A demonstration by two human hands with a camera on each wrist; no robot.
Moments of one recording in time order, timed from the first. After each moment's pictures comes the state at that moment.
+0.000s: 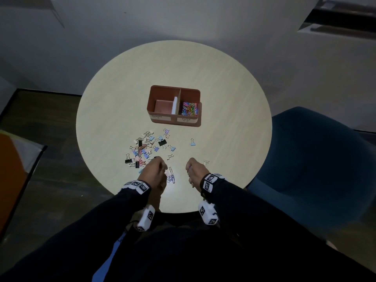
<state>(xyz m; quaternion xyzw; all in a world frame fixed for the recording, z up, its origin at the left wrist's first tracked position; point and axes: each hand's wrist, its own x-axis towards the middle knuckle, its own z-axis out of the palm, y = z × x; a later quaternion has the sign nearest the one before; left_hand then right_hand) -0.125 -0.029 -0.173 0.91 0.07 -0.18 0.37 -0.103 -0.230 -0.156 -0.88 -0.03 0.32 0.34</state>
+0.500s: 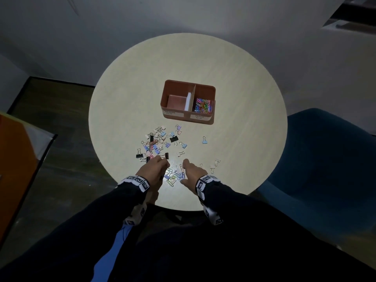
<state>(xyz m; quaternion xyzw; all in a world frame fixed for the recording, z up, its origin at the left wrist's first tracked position) -0.133 0.018 -0.186 0.95 -0.05 -0.22 0.21 -0.109 -0.185 -0.162 -0.91 -0.18 0.35 0.14</state>
